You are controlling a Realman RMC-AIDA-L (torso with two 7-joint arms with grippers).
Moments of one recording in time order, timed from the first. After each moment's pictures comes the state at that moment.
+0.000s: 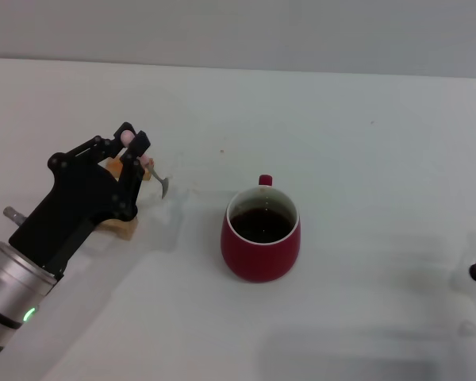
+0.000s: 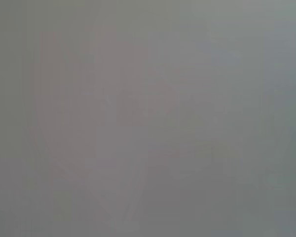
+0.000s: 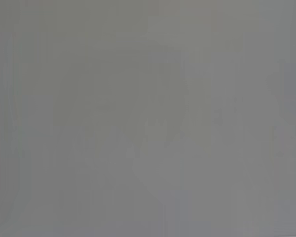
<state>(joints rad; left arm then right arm) -0.28 -1.99 -0.63 -0.39 2.60 1.44 -0.18 0.11 2.08 0.13 0.55 -1.59 -1.47 -0.25</state>
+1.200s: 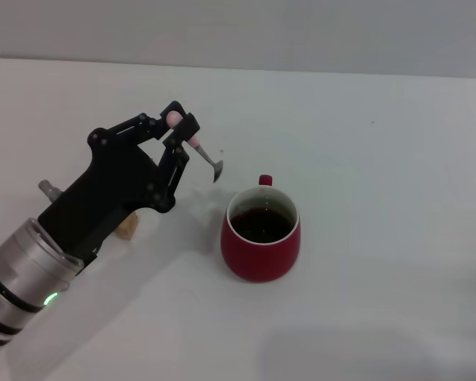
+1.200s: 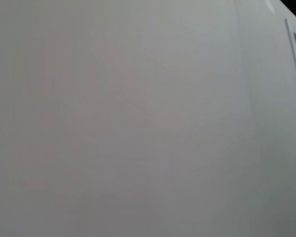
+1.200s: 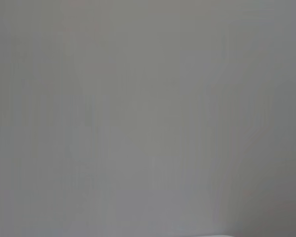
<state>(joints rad) -0.36 -1.98 -0.62 -0.39 2.70 1.54 -0.26 0.08 2.08 0.23 0.45 -1.42 -1.51 -0.25</state>
